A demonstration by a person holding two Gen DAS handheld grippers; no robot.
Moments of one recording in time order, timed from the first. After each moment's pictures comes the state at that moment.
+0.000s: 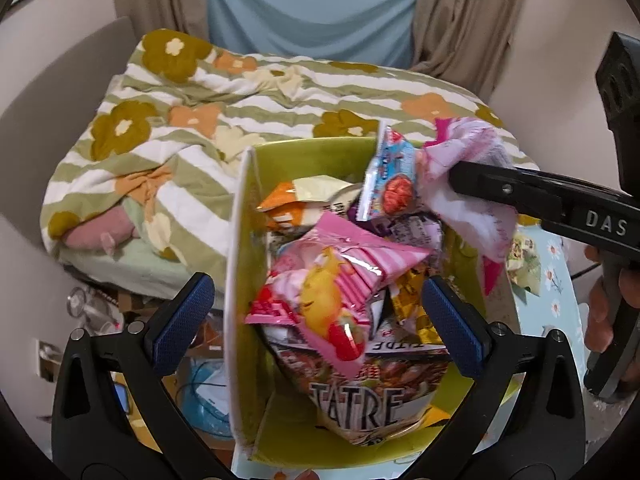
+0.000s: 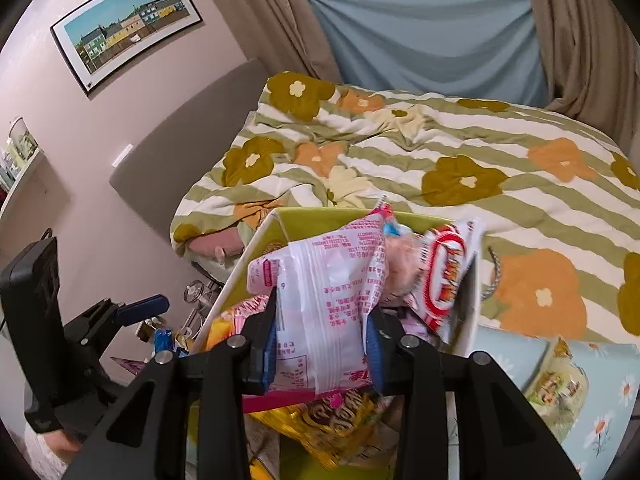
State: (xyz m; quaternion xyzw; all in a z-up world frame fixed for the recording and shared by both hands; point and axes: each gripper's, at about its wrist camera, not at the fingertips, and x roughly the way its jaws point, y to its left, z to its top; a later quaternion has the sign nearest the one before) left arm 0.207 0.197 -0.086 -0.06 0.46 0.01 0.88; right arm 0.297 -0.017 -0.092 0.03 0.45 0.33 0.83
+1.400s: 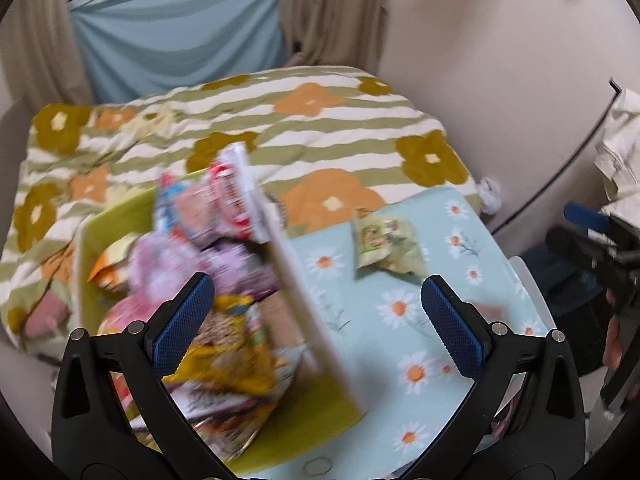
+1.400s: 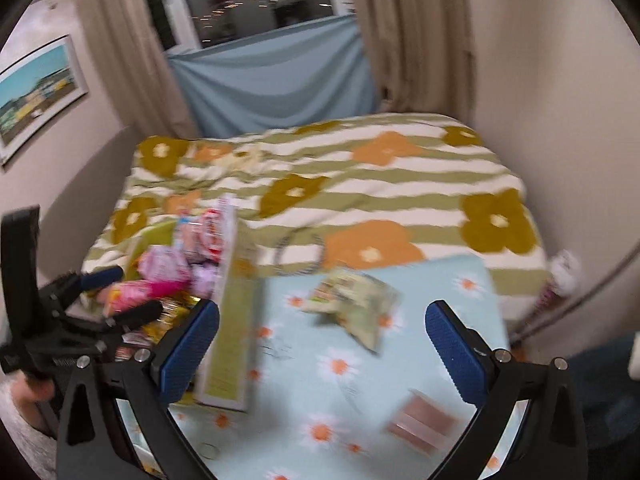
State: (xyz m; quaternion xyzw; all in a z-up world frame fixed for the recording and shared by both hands) left arm 0.221 0.003 -0.057 0.03 0.45 -0.17 0.88; right arm 0.182 -0.250 -0.061 0.07 0.41 0.07 0.91
